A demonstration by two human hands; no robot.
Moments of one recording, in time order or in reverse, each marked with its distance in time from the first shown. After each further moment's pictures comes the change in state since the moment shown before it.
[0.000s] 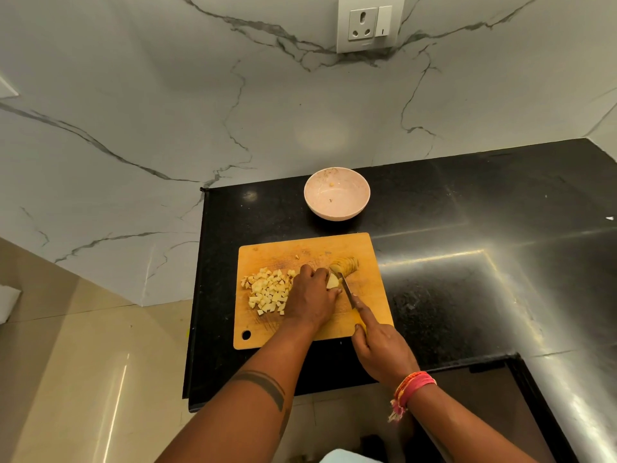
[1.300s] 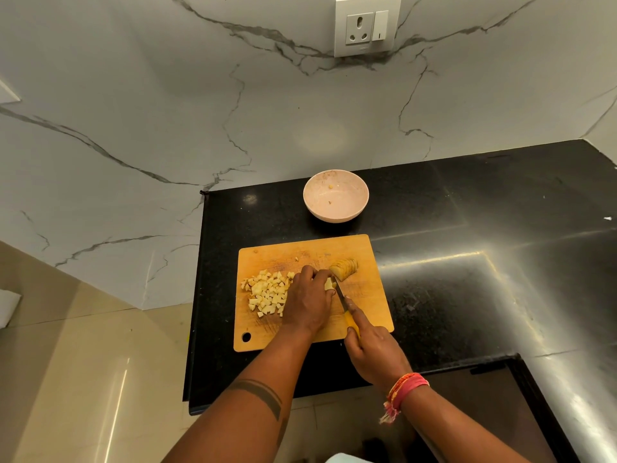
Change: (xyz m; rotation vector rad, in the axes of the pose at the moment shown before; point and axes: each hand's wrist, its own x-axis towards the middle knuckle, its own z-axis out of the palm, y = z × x) left_hand -0.006 -0.003 -0.001 0.036 0.071 0.114; right_hand 0.000 -0.011 0.006 0.052 -0.020 -0.011
